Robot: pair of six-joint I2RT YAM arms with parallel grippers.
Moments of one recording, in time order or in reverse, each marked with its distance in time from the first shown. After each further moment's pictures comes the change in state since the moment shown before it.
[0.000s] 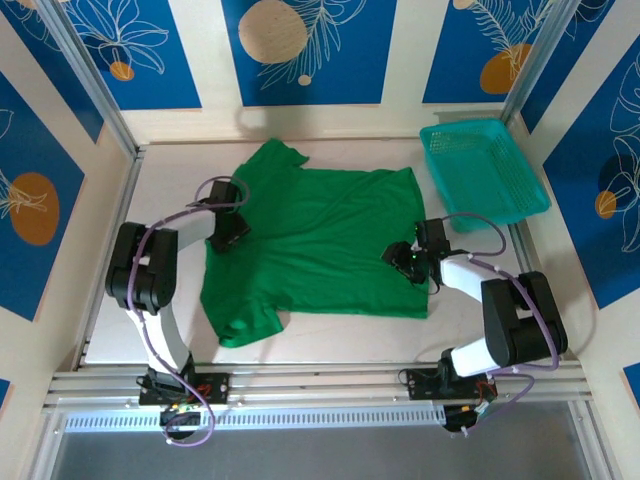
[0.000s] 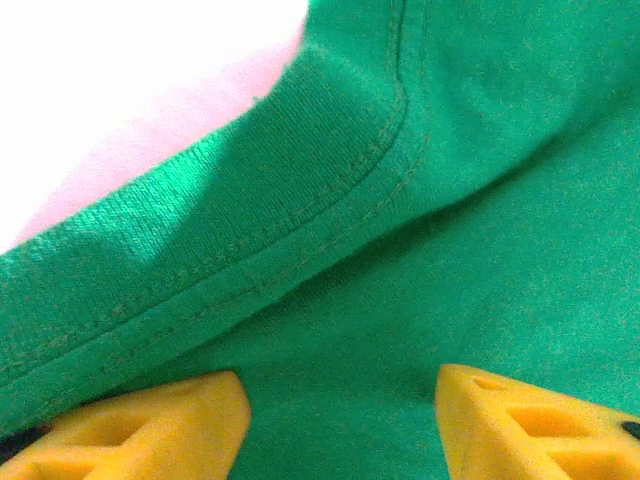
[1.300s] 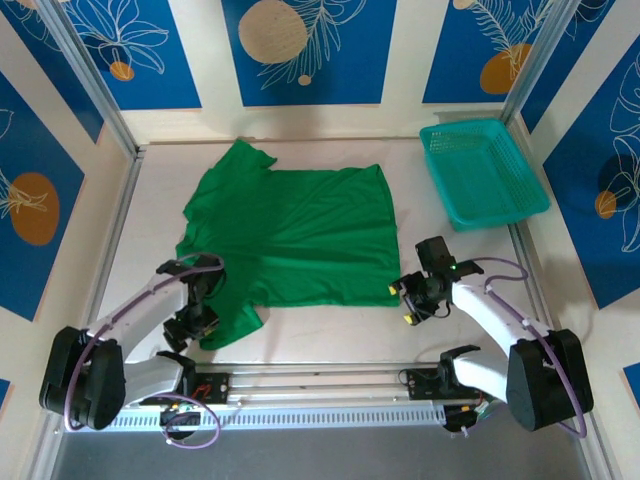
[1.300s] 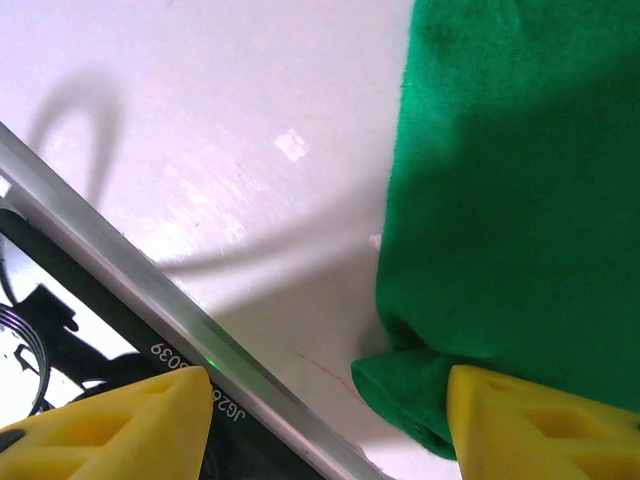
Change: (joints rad) left arm -0.139 -0.687 -0.494 -0.812 -0.032 -0.293; right arm 0.083 -0.323 -0.032 -0.603 -0.016 0.579
